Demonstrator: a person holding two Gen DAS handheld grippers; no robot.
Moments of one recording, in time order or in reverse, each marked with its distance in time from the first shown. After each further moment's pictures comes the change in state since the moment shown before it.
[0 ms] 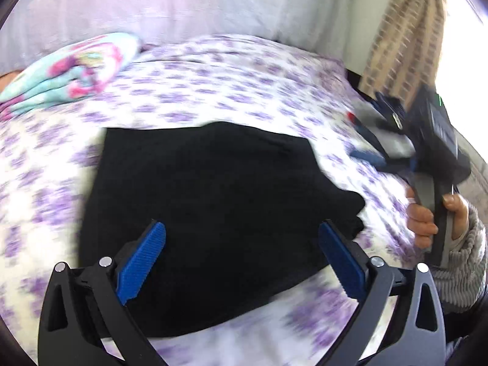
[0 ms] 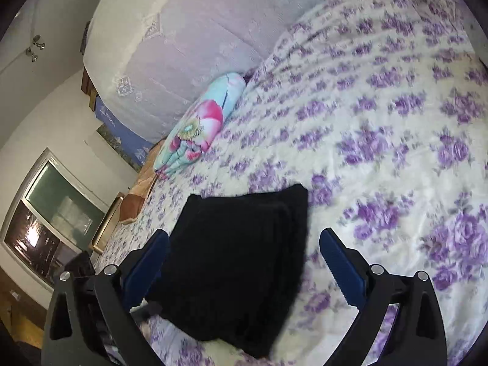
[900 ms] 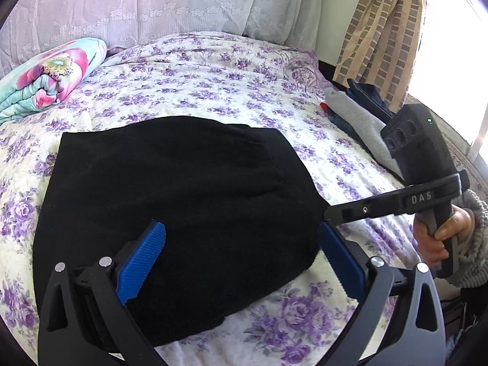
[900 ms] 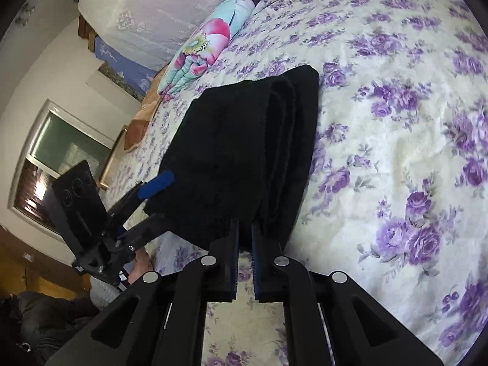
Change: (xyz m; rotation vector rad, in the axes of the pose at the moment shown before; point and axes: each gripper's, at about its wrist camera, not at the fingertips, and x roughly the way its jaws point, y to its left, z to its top) left arm 0.027 -0.042 -0.001 0.098 0.013 -0.124; right arm 0.002 -0.001 -0.050 -0.021 0.323 0.045
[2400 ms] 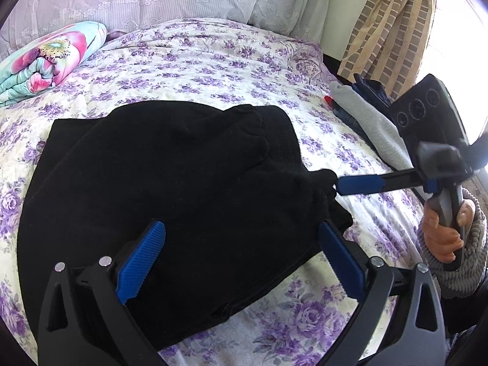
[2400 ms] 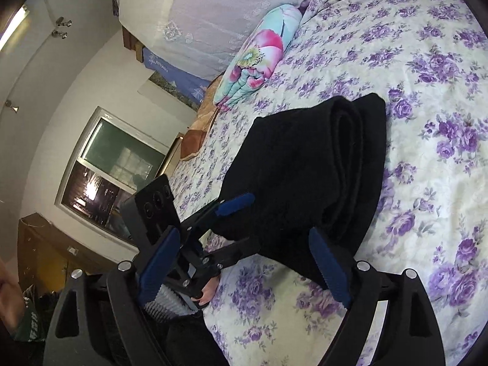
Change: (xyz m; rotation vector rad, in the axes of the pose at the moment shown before) left arm 0.015 0.014 0.001 -0.038 0.049 -0.023; right arm -0.003 0.025 0.022 -0.054 -0.041 0.251
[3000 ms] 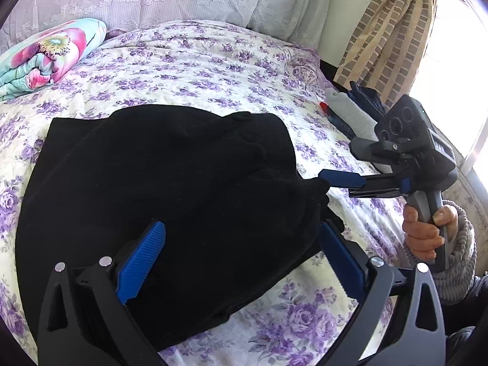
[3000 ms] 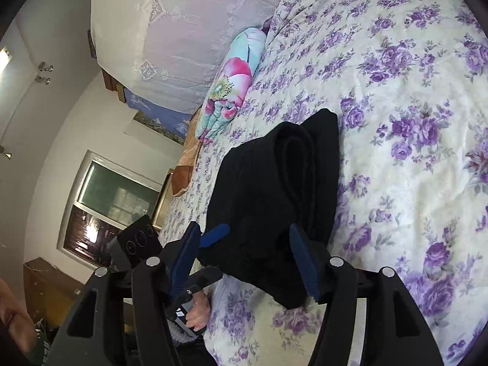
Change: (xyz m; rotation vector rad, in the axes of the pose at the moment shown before) left arm -0.003 0.002 0.004 -0.026 -0.012 -0.038; right arm -0.014 -0.037 0.002 0.142 -0.126 -0.028
